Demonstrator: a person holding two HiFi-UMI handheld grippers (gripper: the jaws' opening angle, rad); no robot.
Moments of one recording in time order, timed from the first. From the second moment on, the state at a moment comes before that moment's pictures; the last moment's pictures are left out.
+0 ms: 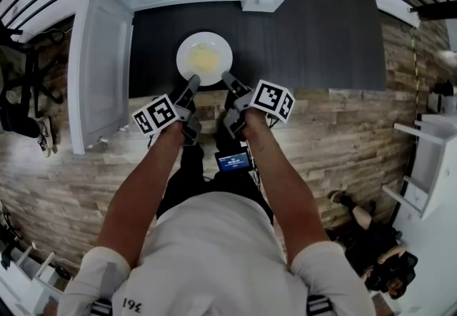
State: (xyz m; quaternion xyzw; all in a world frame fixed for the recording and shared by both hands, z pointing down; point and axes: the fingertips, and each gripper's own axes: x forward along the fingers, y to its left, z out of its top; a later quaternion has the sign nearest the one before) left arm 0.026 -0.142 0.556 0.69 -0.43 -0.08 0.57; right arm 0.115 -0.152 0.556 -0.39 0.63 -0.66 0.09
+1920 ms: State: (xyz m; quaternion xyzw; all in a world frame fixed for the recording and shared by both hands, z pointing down) left arm 0.018 -0.113 0.551 0.68 -0.42 -0.06 0.60; right arm 0.124 -0.153 0.568 -0.50 0.65 -0.57 -0.05
